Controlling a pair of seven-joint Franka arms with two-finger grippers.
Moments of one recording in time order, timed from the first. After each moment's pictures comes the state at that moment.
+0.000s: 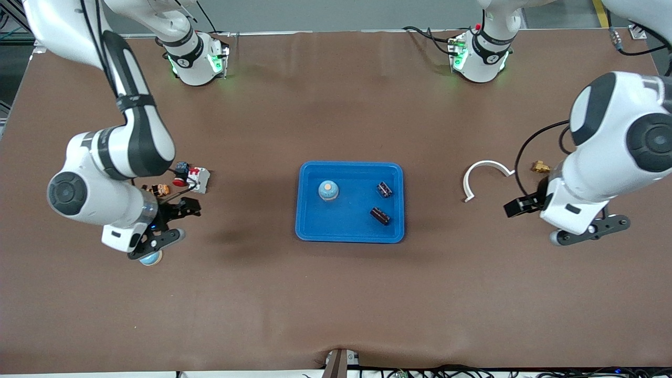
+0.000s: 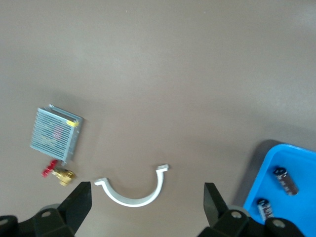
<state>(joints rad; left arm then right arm) 0.16 0.39 -0.43 -1.37 0.23 1.66 -0.49 0.14 0.48 -0.02 -1.60 0.11 1.97 -0.42</state>
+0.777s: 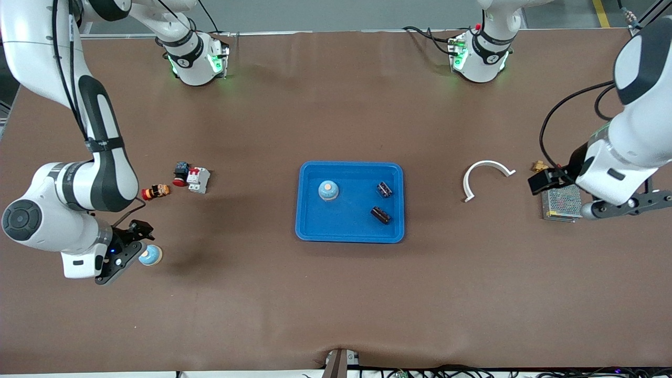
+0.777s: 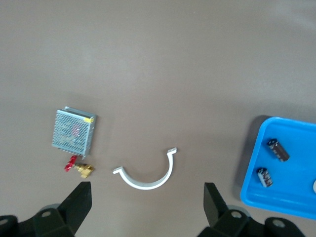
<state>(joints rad) 0.14 0.27 -0.35 -1.34 0.14 1.55 -0.34 -0.02 0.63 -0.02 -1.49 0.01 2.12 -0.92</state>
